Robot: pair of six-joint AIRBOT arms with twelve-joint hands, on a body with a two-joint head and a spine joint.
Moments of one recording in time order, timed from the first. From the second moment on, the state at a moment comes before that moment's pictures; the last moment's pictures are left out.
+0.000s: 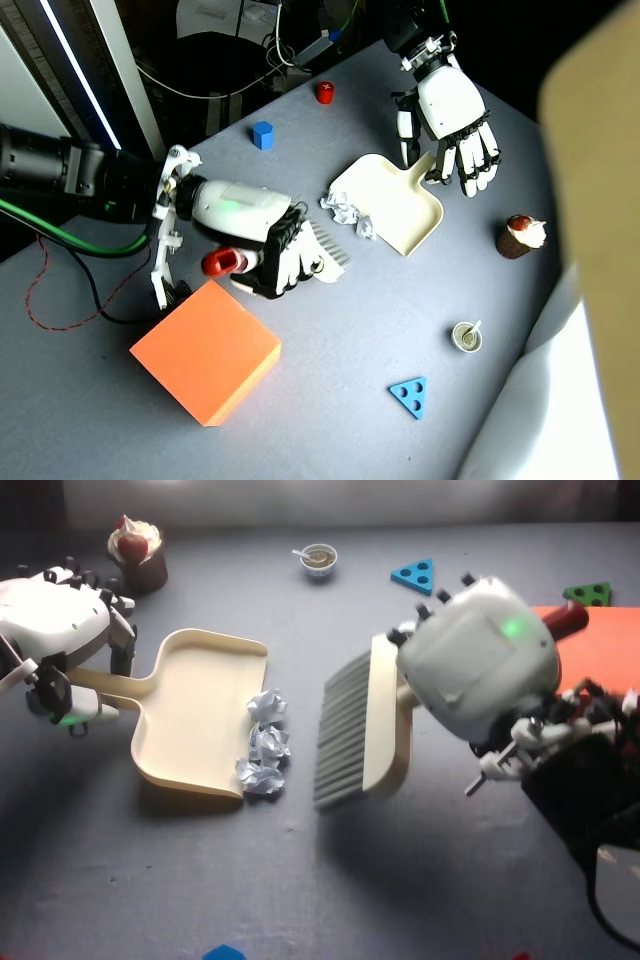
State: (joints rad) left arm 0.79 -1.03 1.26 -0.63 -0.50 1.49; right arm -0.42 -1.35 1.03 -2.58 -1.12 0.78
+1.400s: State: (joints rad) left arm 0.79 -1.03 1.25 -0.64 -0.50 1.49; right arm -0.14 -1.51 0.99 -1.90 -0.85 -0.26
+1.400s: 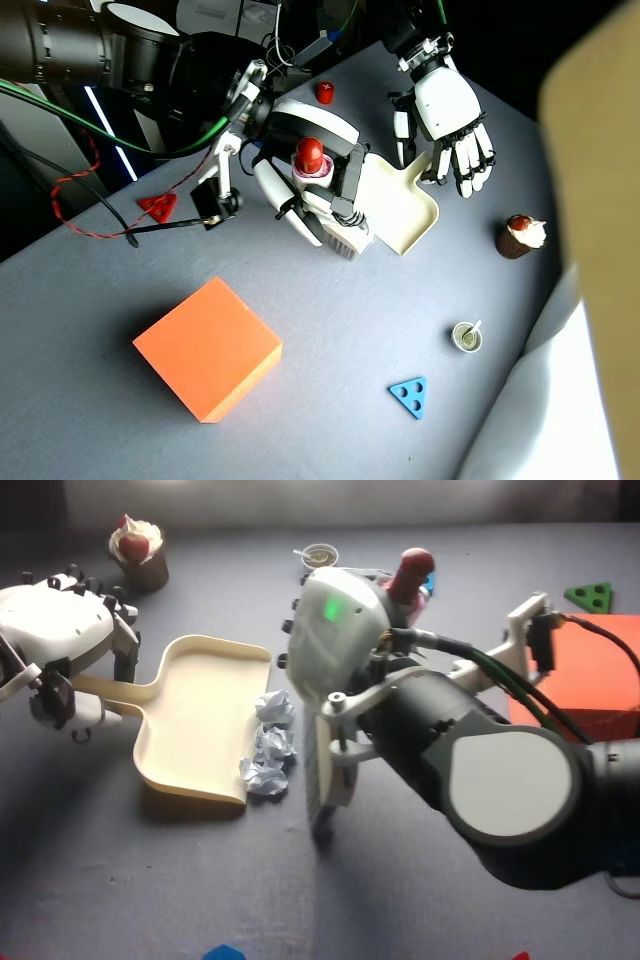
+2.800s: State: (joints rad) left arm 0.79 -1.03 1.25 -0.64 -0.51 1.49; right arm -0.22 -1.54 1.14 -2.34 -0.89 0.28
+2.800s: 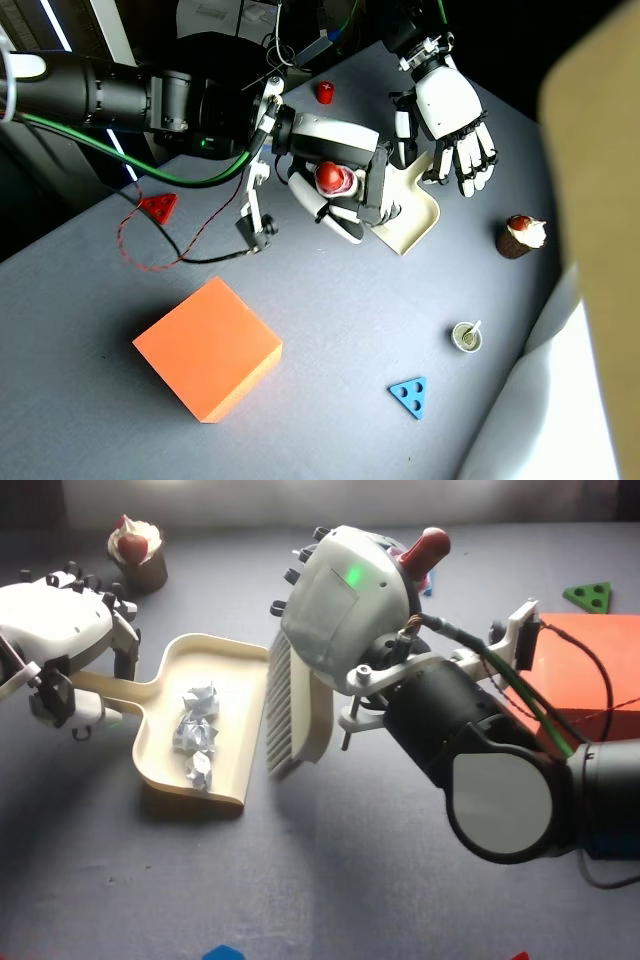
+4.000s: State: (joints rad) left arm 0.79 -1.03 1.24 -0.65 -0.51 1.50; right arm -0.22 -1.66 1.24 -2.41 -0.95 0.51
